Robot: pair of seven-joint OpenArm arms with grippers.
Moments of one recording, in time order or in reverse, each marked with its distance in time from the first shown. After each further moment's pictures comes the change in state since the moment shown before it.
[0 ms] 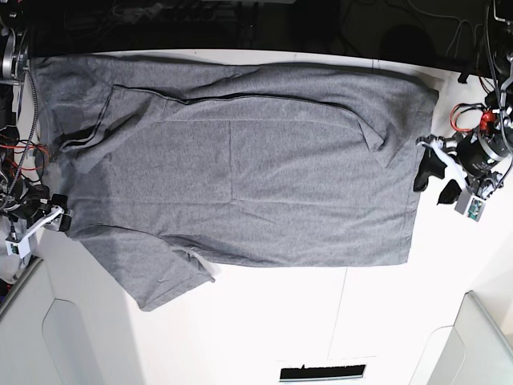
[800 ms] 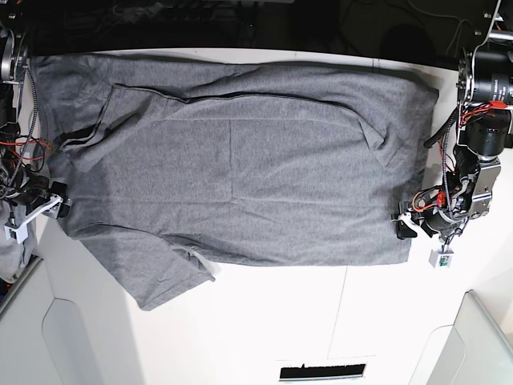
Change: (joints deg) left arm -37.9 9.2 13.5 -56.3 7.5 5.3 -12.4; right arm 0.3 0.2 0.1 -7.4 1.1 -0.1 1.4
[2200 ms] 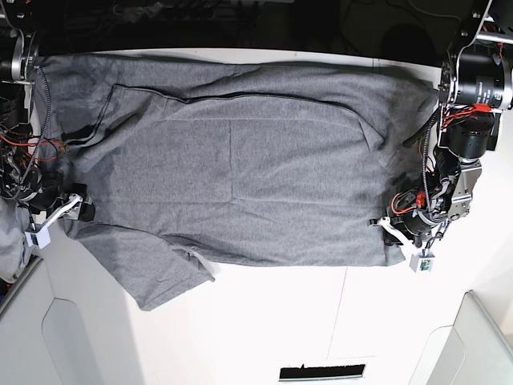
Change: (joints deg) left arm -0.6 4.2 0.0 -1.1 0.8 -2.3 -2.5; right arm -0.2 -2.9 0.1 1.6 -1.3 9.6 1.5
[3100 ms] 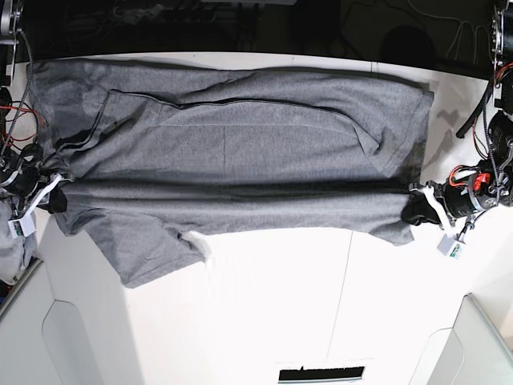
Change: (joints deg) left arm 15.5 -15.1 0.2 28.0 -17.2 -18.1 17.2; right arm -12.9 6.1 0.3 20.8 0.9 2.5 0.1
